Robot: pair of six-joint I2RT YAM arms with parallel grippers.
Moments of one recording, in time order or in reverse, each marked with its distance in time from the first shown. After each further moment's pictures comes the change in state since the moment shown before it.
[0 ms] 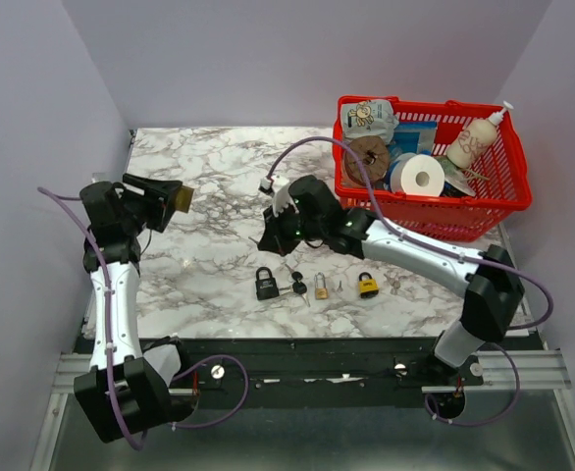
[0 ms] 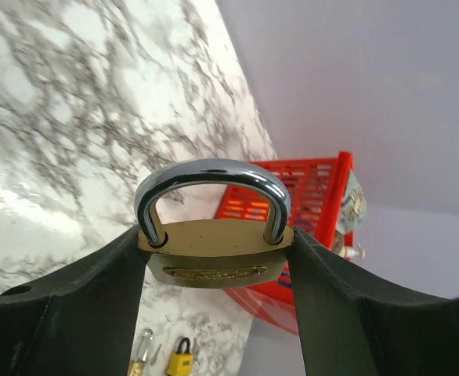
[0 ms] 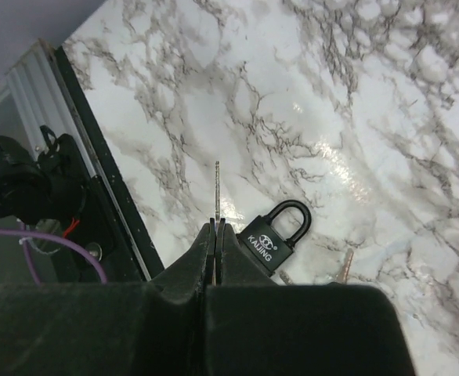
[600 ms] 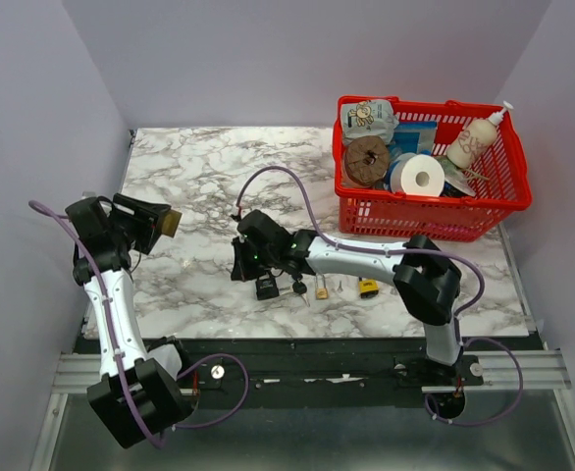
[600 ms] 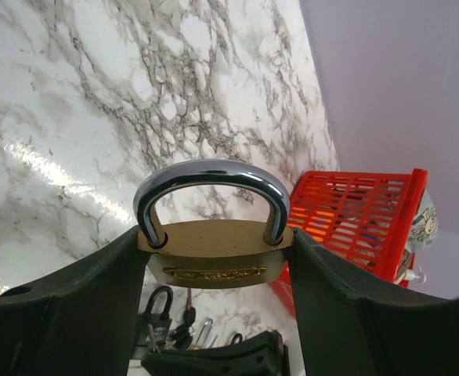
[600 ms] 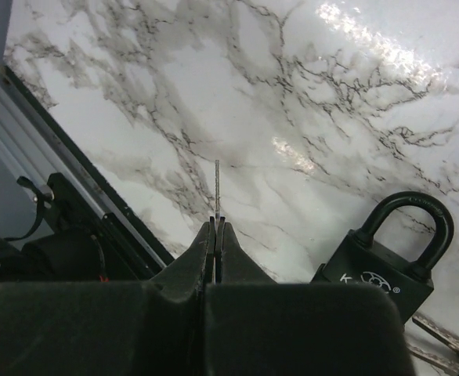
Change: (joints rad) left arm 0.194 -0.038 -0.021 -0.210 0.026 0.209; right arm 0.161 0.358 0.136 0.026 0.185 0.411
